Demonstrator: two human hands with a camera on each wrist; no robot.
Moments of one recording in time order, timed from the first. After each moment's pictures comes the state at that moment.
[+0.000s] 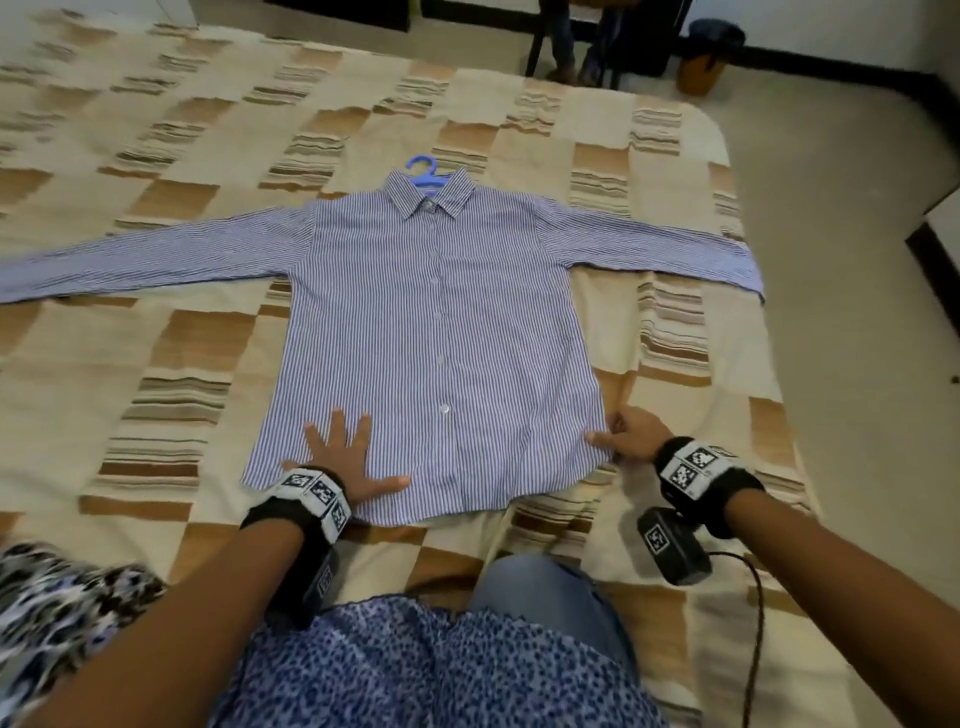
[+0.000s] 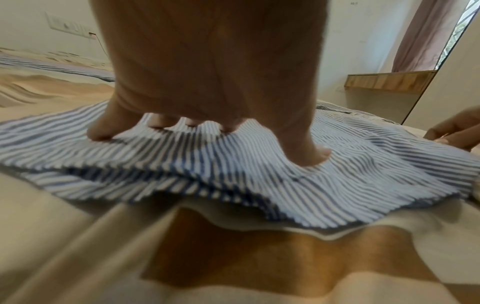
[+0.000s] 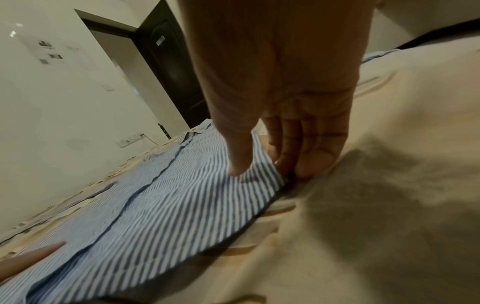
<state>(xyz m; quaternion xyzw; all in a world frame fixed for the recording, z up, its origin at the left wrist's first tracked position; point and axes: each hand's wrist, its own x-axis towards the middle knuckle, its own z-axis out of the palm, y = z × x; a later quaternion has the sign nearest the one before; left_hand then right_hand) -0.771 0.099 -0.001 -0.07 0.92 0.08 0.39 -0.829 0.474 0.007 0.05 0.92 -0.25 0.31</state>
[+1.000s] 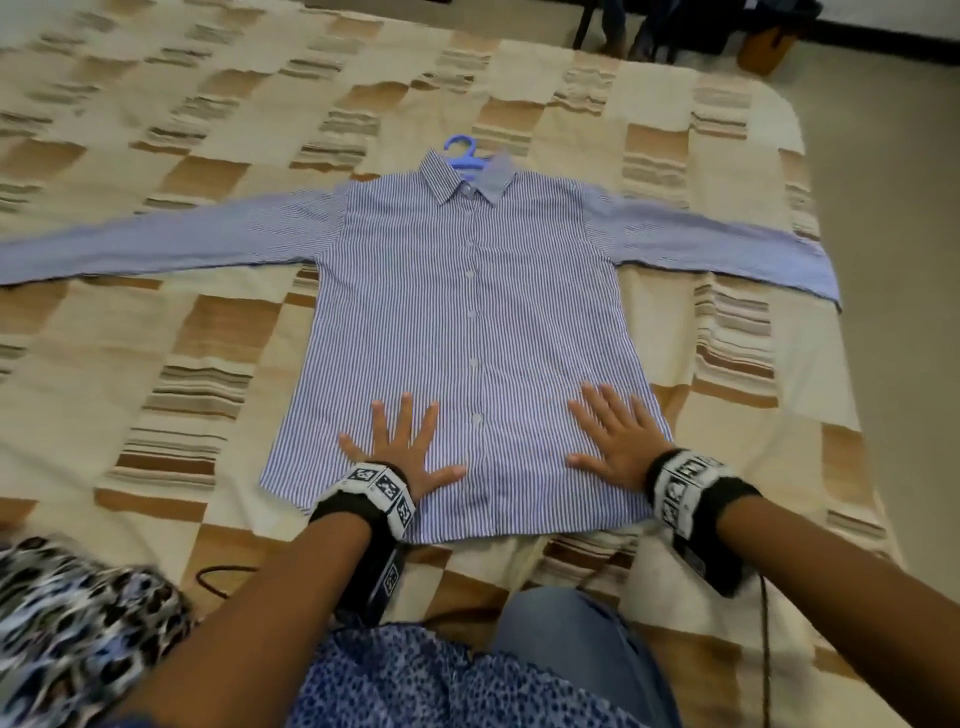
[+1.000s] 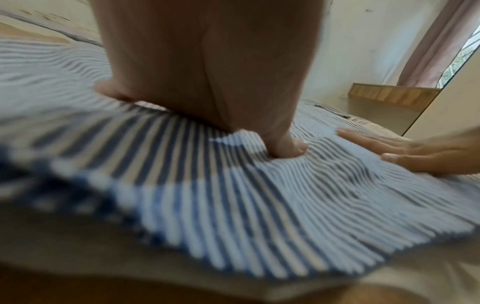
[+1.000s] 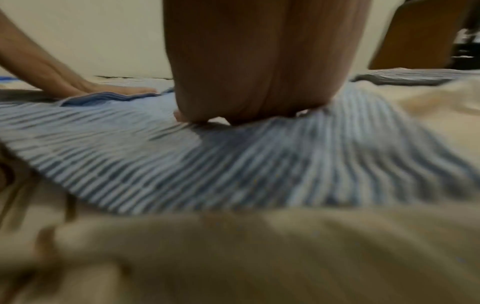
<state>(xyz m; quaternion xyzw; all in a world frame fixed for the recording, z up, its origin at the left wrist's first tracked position) -0.790 0.134 -0.021 -0.04 0.93 0.06 0.35 -0.848 0.425 -0.021 -0.25 0.92 0.08 0.29</state>
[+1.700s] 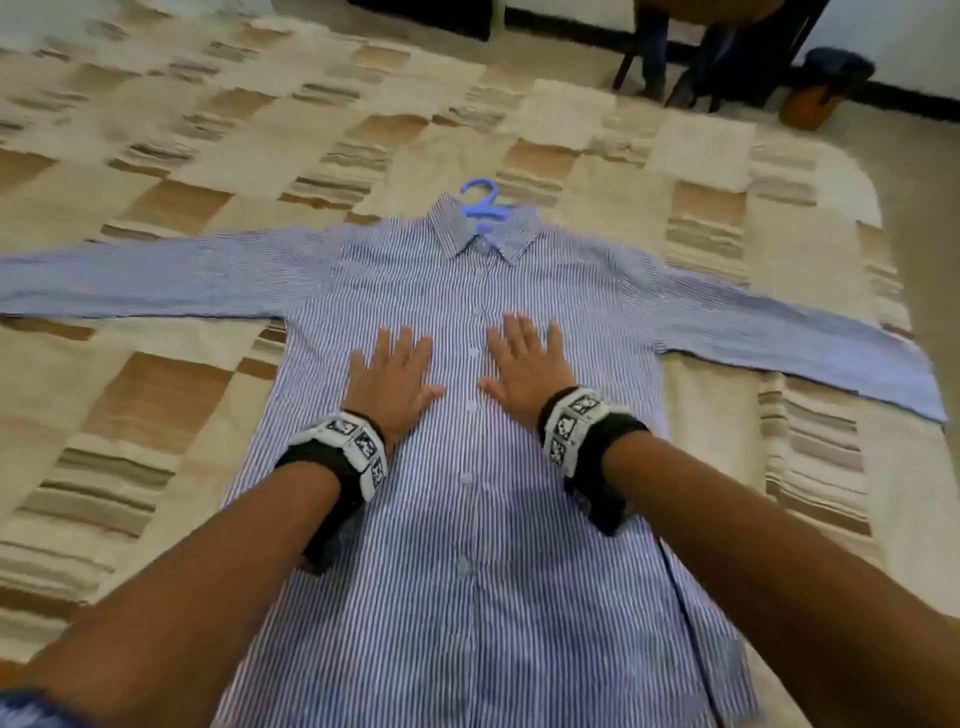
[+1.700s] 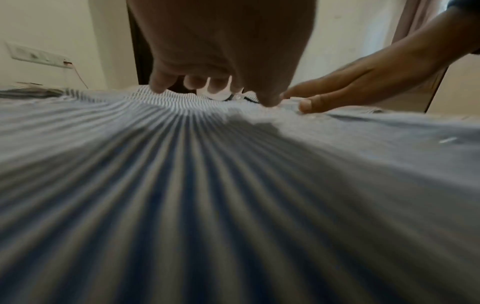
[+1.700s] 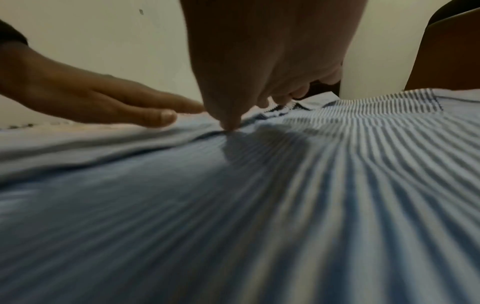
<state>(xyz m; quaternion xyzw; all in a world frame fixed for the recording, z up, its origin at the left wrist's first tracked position) -0.989 0.107 -0.019 -0.01 0.99 0.03 0.16 -1.052 0.285 -0.024 -0.27 0.95 0.08 0.12</state>
